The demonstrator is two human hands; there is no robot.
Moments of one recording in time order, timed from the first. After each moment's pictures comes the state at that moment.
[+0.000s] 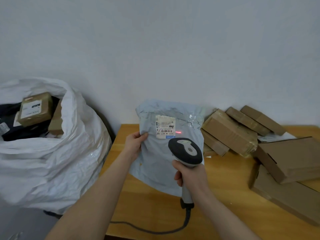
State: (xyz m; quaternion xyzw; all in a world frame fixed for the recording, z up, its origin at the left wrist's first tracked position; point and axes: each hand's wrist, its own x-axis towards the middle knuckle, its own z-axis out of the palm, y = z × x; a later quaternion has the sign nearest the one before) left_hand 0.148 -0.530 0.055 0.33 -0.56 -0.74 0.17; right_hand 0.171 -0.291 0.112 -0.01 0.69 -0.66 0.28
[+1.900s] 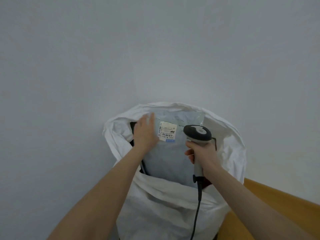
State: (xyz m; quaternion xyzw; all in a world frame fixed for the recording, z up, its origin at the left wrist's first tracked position) left_hand 0.346 -1.038 0.186 0.43 -0.89 0.01 0.18; right_hand 0.252 -0.852 0.194 -0.16 0.66 -0.66 0.32
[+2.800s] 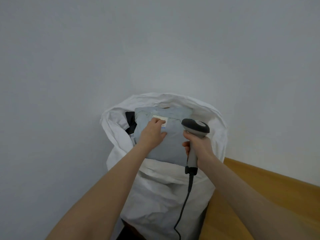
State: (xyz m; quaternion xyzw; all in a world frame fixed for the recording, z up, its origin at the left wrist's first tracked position) left_hand 0.347 -0.971 0.173 0.35 -0.92 -0.08 0.17; right_hand 0.261 -0.808 0.186 -0.10 0.60 -0.69 0.39
